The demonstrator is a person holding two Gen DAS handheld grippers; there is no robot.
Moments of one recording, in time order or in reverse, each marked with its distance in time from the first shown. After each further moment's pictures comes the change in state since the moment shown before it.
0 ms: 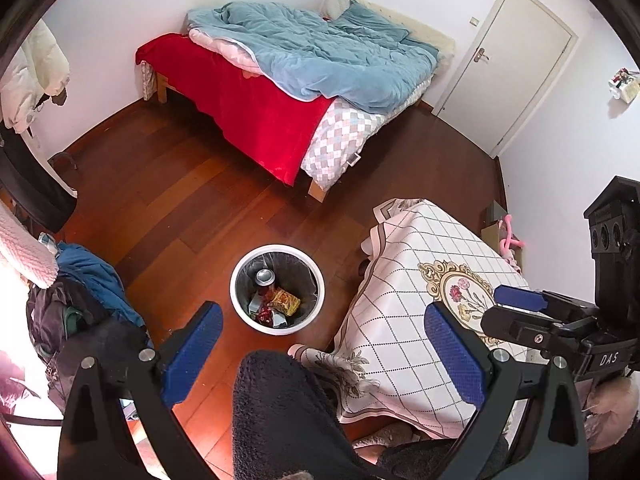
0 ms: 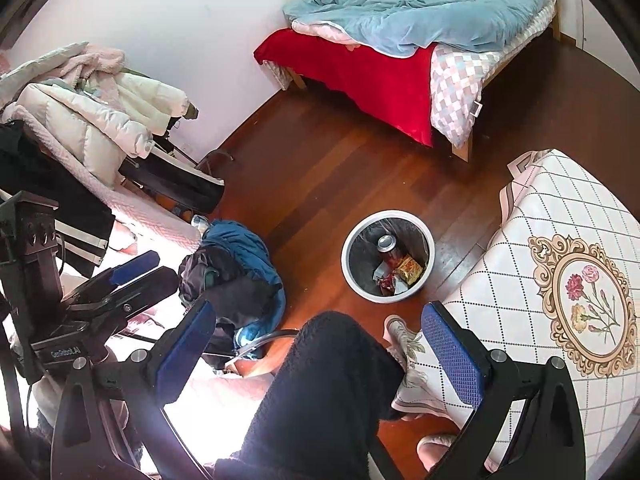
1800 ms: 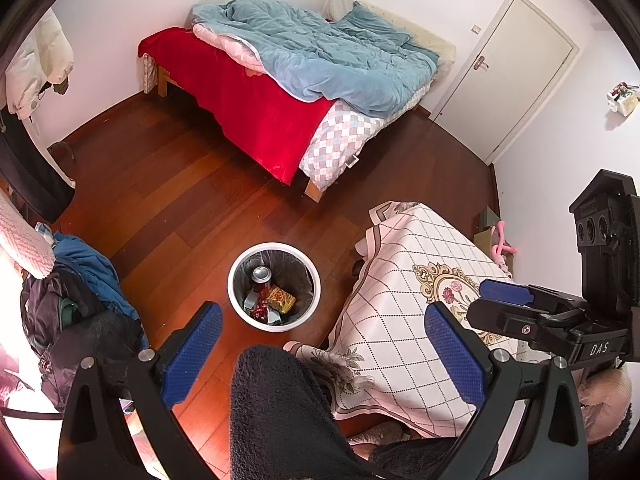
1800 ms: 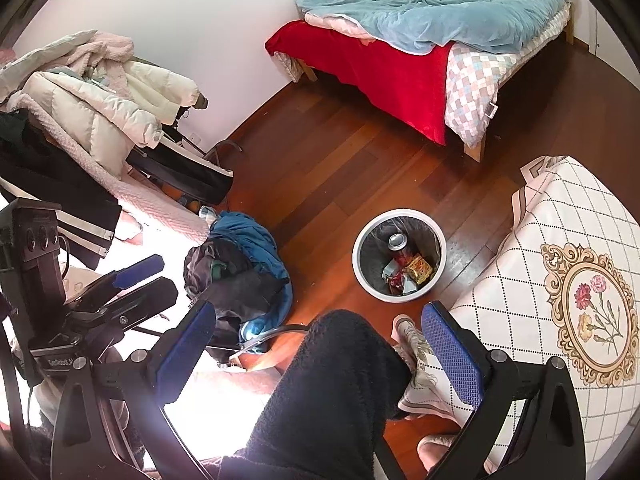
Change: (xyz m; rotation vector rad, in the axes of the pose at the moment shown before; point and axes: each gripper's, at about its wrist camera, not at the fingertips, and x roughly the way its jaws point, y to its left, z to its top) left arm -0.015 0.008 -0.007 -0.042 -0.005 -0.024; right arm 0.010 0.015 0.003 -0.045 0.032 0.027
